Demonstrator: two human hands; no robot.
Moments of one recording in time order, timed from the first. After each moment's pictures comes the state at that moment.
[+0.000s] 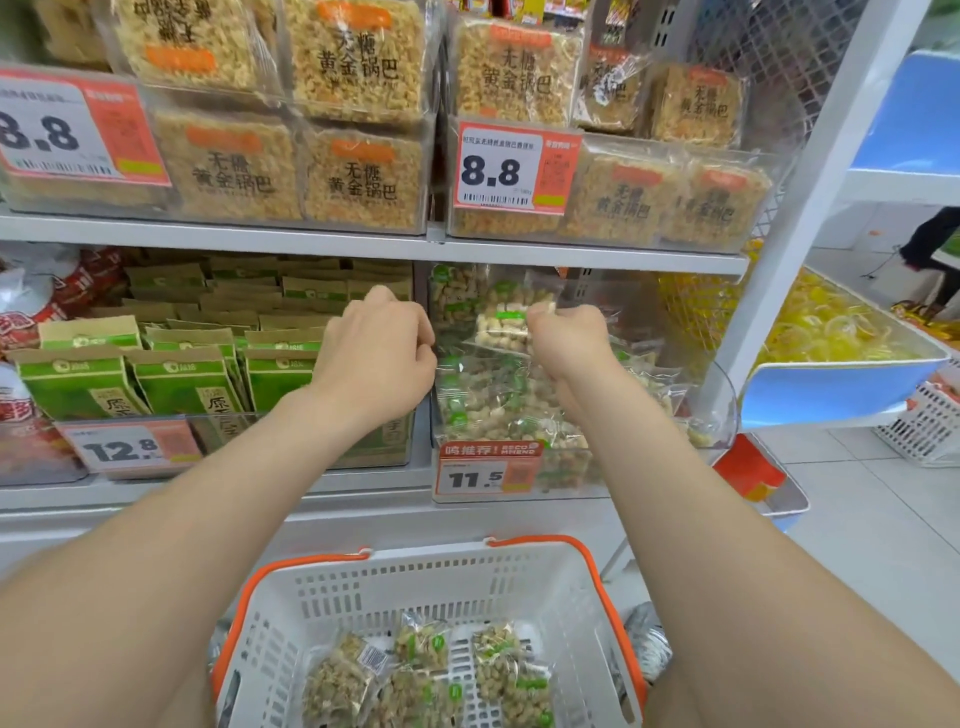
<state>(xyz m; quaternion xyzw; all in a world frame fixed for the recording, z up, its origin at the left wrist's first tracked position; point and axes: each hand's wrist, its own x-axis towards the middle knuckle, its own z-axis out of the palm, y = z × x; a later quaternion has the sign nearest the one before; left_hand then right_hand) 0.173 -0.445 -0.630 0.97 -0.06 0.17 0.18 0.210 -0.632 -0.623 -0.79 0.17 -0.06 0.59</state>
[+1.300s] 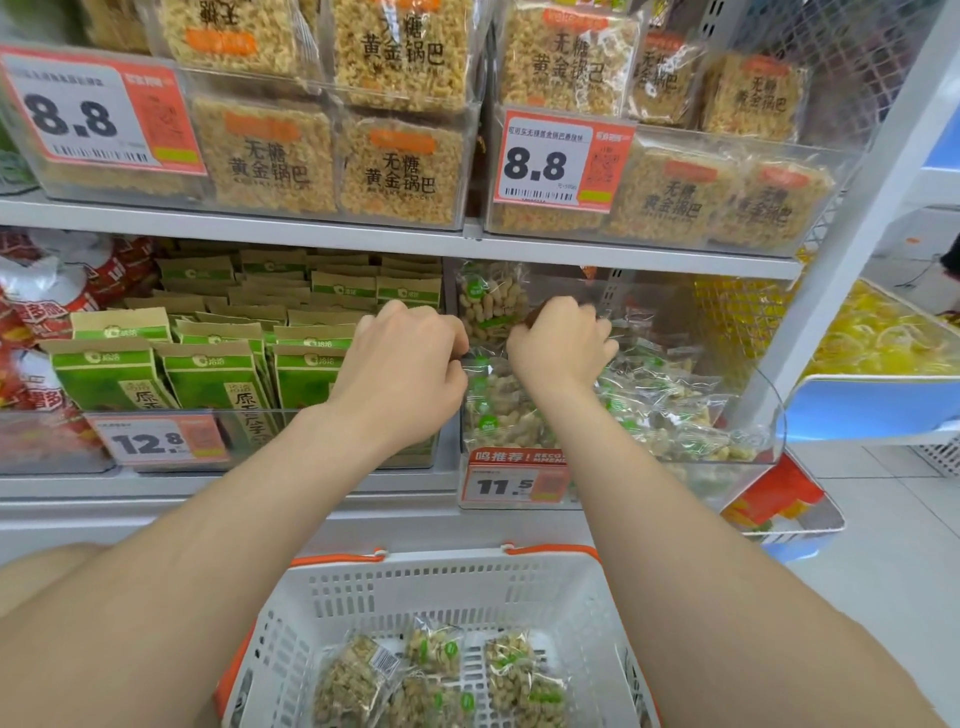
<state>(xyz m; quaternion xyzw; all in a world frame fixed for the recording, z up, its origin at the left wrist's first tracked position) 0.170 -0.438 -0.643 0.96 -0.12 0.20 0.14 0.248 -0.594 -0.659 -0.94 0.14 -0.21 0.21</state>
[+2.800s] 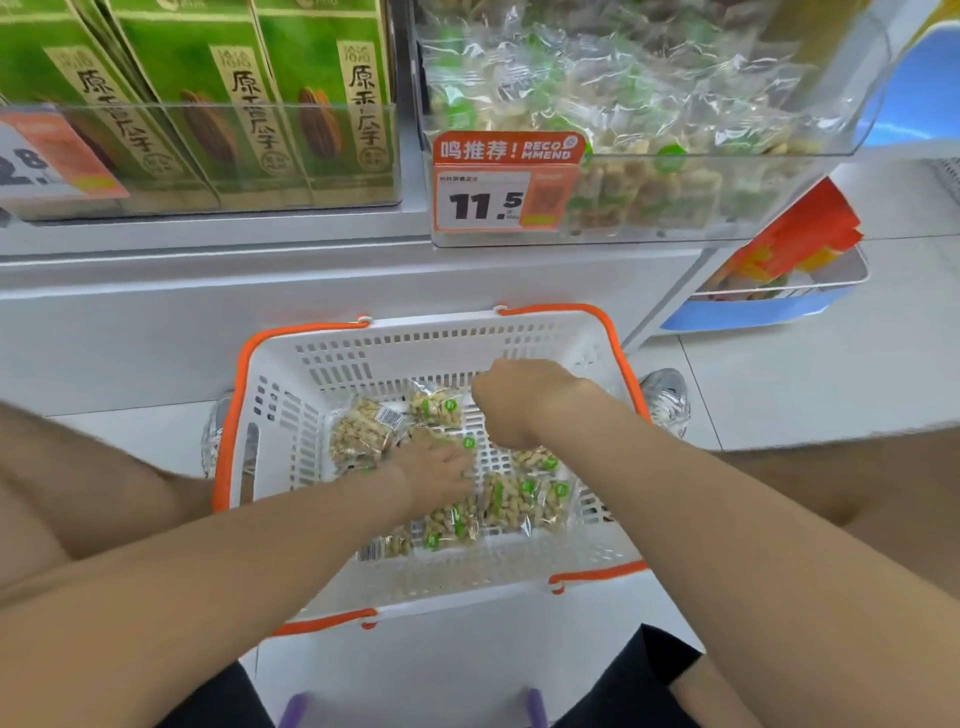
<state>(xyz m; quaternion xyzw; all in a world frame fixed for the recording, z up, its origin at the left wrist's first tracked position) 0.030 -0.471 -0.999 0.80 -0.47 -0.27 -0.24 0.072 -0.620 -0.827 -0.92 -0.22 0.32 -0.09</state>
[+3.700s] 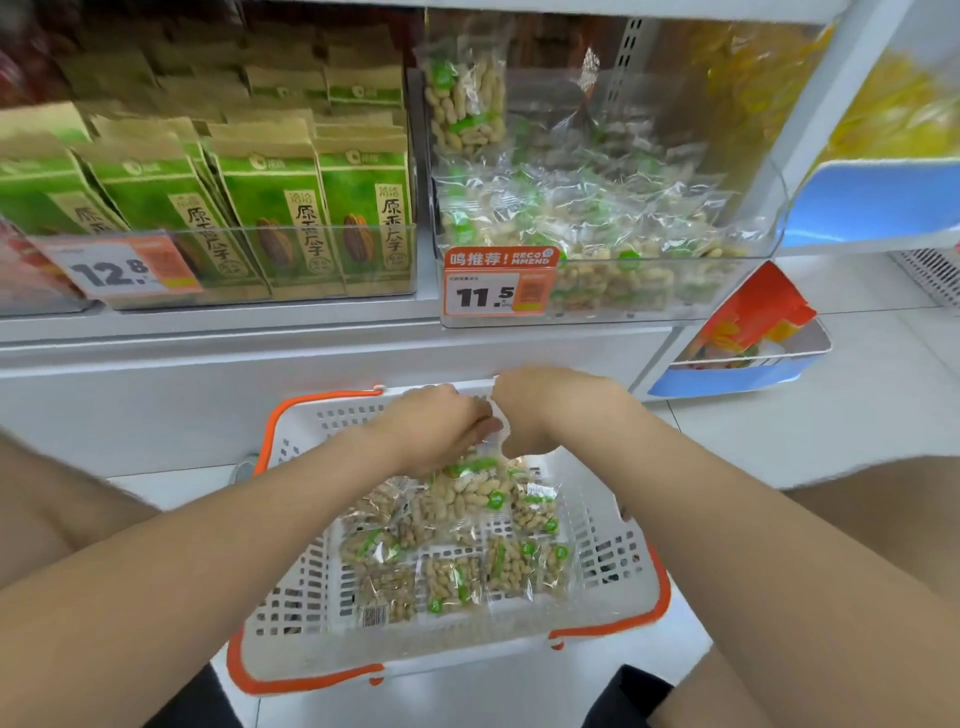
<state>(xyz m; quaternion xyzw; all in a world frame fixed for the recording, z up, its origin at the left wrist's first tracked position) 0.091 -0.470 -0.844 0.94 -0.30 -0.12 0.10 0.083 -0.623 -0.743 -0.93 -0.19 0.31 -0.10</state>
